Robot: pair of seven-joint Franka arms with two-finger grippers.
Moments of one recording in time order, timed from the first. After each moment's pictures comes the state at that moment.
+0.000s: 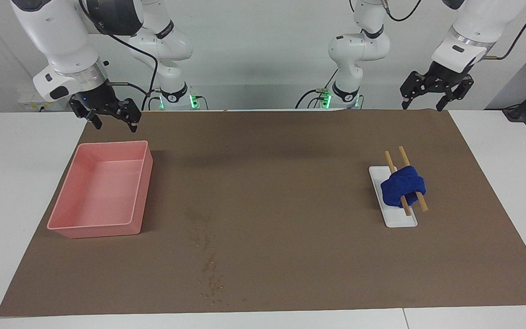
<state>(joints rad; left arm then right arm) -0.01 -0.06 -0.07 -1.54 -0.03 1.48 0.04 -0.01 0.00 0.03 -1.60 -0.03 1.55 0.14</state>
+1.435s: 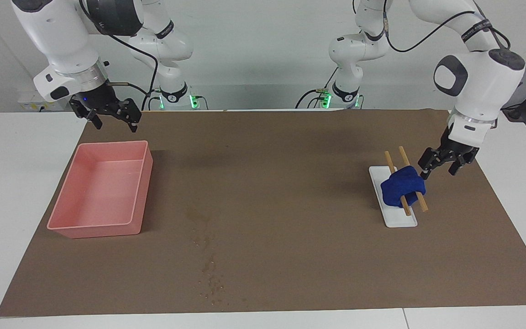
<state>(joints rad) 0.11 0.12 -0.06 -1.89 -0.05 2.24 -0.06 -0.01 0.00 0.03 -1.60 -0.03 1.55 0.14</state>
